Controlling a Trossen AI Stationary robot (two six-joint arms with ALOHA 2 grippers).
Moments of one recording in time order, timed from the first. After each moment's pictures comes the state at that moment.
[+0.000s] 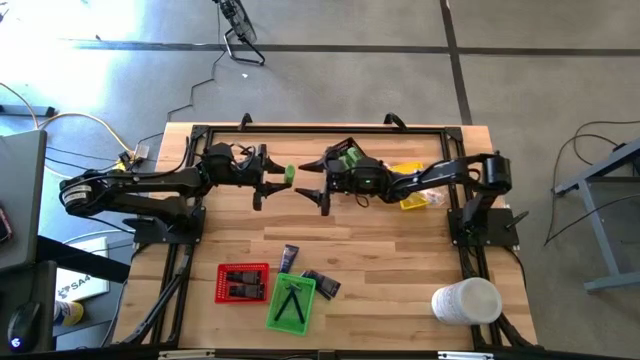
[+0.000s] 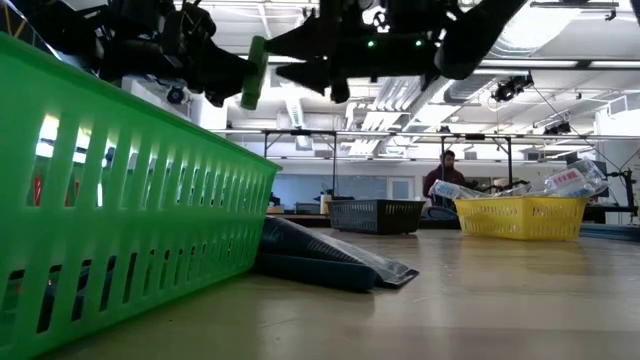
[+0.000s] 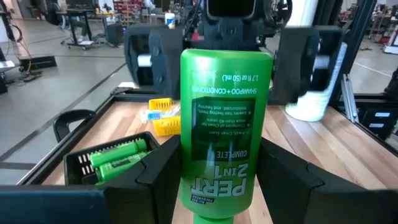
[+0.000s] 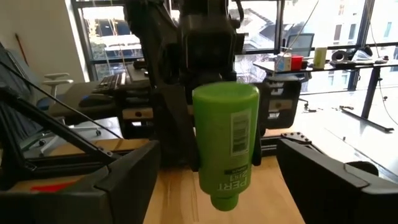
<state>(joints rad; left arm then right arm) 0.41 1.04 0.44 0.58 0.40 0.02 -0.13 1.78 0.98 0.86 -0.06 0.06</state>
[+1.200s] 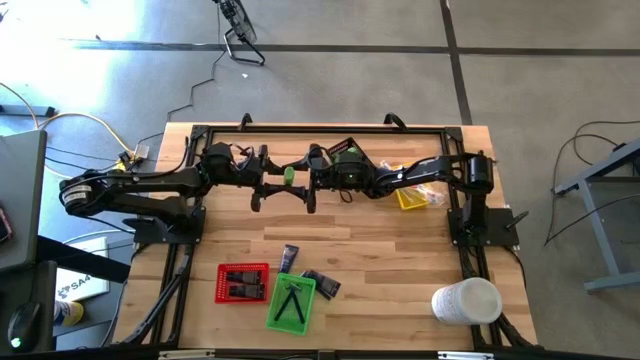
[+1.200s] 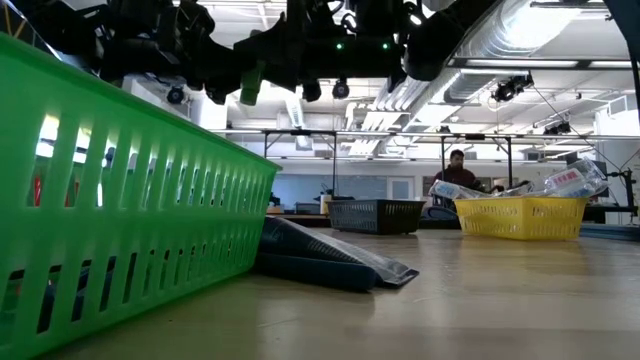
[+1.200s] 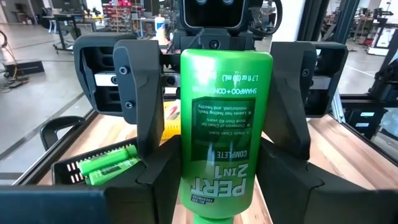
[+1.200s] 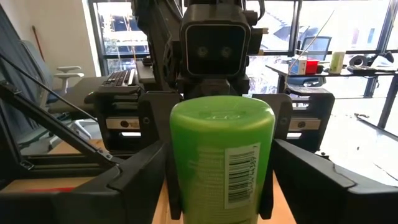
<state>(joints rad) 0.40 1.04 0.44 0.60 0.44 0.02 -0.14 1.92 1.18 0.80 -0.13 0.02</state>
